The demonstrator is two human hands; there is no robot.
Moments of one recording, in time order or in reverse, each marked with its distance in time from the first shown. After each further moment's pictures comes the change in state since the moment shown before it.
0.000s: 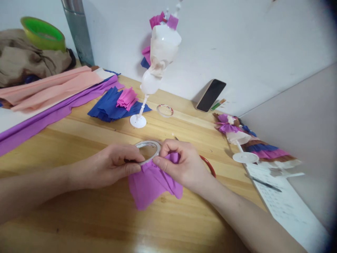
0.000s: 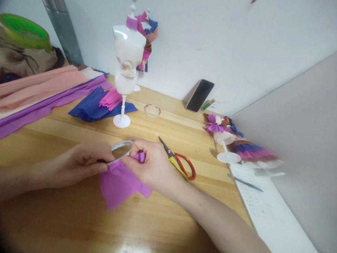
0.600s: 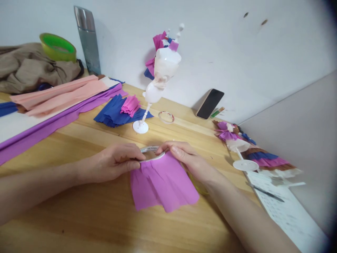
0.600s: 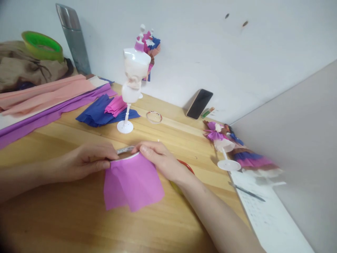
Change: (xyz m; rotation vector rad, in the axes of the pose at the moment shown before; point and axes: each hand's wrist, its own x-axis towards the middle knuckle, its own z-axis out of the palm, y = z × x) left_hand -0.001 -0.012 -0.010 0.172 0.046 0.081; right_hand 0.010 0.020 -0.020 0.310 -0.158 0.075
